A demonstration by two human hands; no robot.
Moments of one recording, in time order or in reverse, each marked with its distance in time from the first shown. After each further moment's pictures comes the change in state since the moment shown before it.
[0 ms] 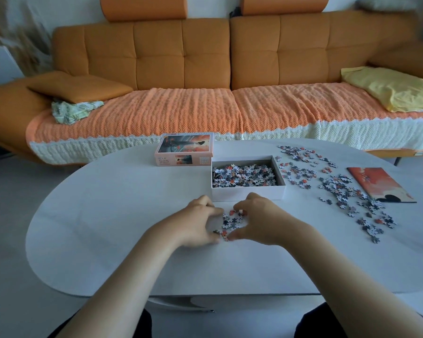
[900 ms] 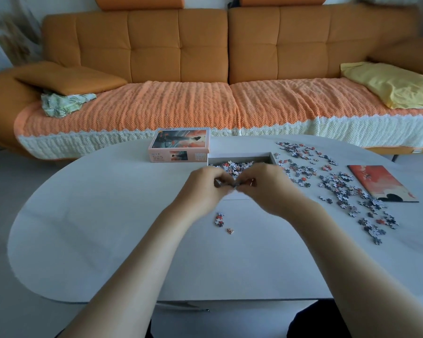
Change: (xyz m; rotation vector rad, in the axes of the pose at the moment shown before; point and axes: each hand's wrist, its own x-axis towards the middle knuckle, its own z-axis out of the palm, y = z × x) left_hand 0.040 0.029 -0.022 -0.385 0.472 0.064; right_hand 0.025 0.011 -0.037 0.116 0.338 -0.094
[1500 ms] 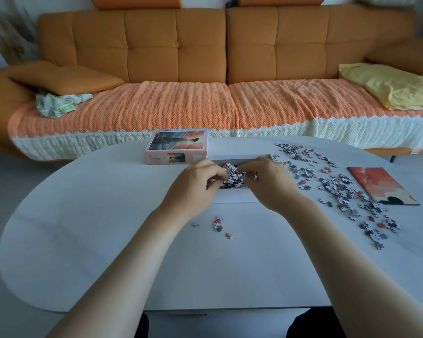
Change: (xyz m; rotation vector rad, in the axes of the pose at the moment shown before) left_hand 0.010 -0.022 -0.006 0.161 0.147 0.293; right_hand 0.020 0.023 0.012 -0.077 0.119 0.064
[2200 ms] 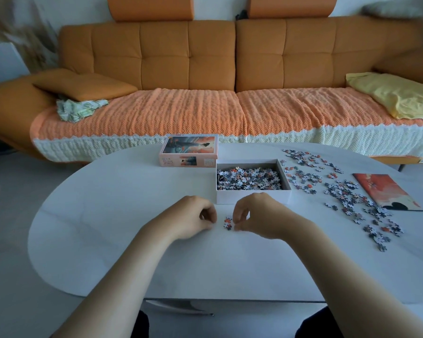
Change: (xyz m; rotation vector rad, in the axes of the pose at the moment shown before) left_hand -0.048 -0.010 -0.025 0.057 -0.505 -0.321; right_hand -0.041 -0.031 0.006 0.078 -0.463 -0.051
